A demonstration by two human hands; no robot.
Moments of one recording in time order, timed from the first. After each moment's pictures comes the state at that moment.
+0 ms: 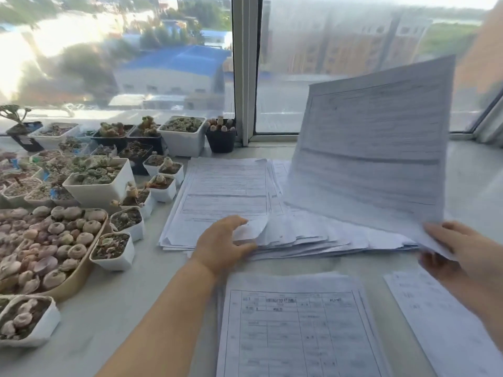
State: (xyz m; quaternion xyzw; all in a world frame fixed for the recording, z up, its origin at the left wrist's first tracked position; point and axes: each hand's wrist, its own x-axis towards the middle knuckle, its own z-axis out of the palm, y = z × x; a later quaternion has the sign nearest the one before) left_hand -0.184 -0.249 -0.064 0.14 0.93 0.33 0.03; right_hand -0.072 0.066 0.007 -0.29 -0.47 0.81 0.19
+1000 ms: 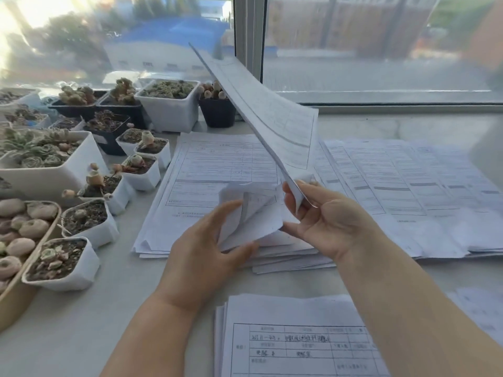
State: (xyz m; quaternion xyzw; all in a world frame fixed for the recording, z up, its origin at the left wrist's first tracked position) left_hand -0.190 -0.267 -0.086 0.12 0.90 0.41 -0.05; right_hand -0.203 -0.071 -0.036 -0.18 -0.39 0.89 -0.10
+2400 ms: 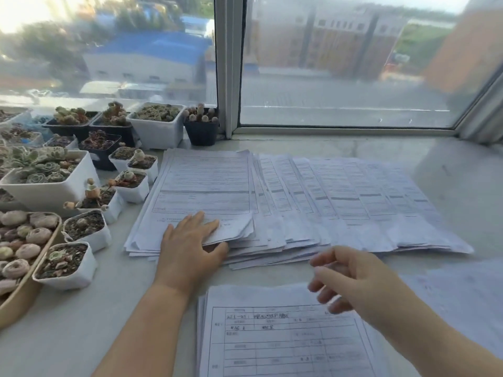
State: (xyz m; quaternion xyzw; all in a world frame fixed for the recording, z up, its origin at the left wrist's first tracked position) left_hand -0.200 -0.264 -0.100 0.09 0.96 0.27 -0.02; right_hand -0.074 -0.023 -0.007 -0.15 -0.82 0.55 -0.09
